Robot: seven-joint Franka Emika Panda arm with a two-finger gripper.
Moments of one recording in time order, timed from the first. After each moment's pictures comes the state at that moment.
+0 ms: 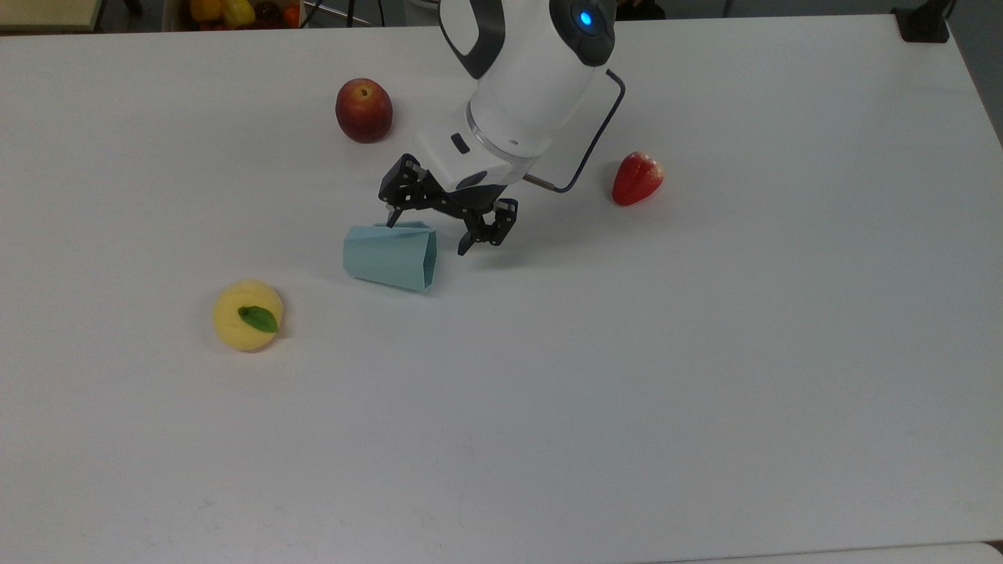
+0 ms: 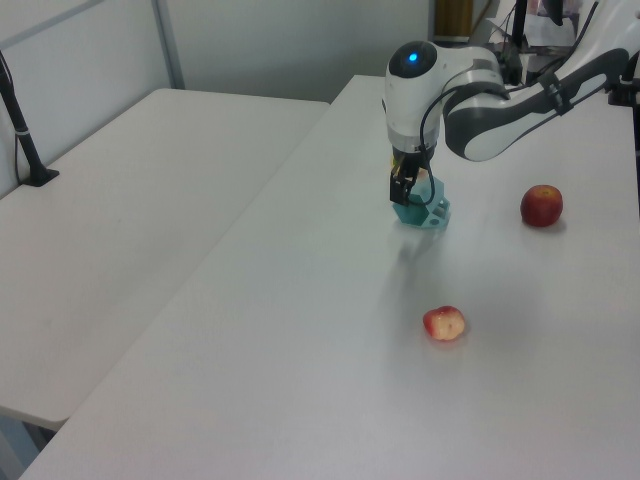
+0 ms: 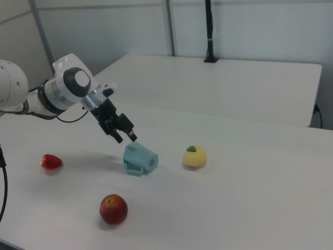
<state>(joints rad) 0.21 0.42 0.02 -1.67 -0.57 2.06 0.59</state>
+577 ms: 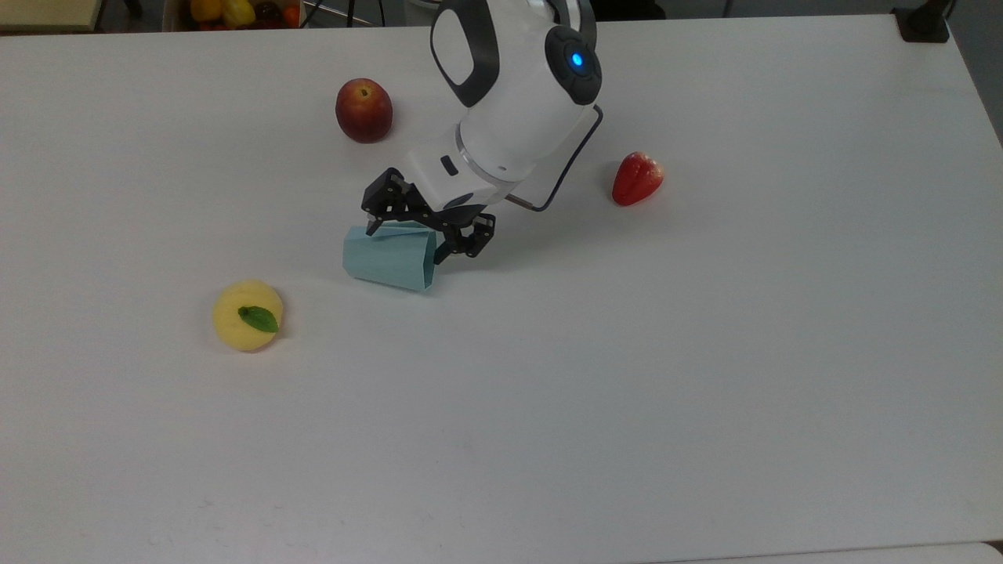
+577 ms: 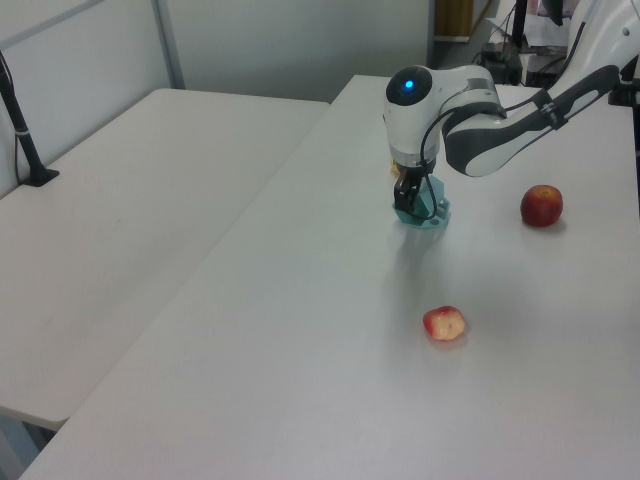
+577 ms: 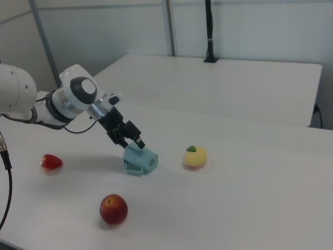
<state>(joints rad) 0.19 0.46 0.02 -1.68 -0.68 2.06 0.63</state>
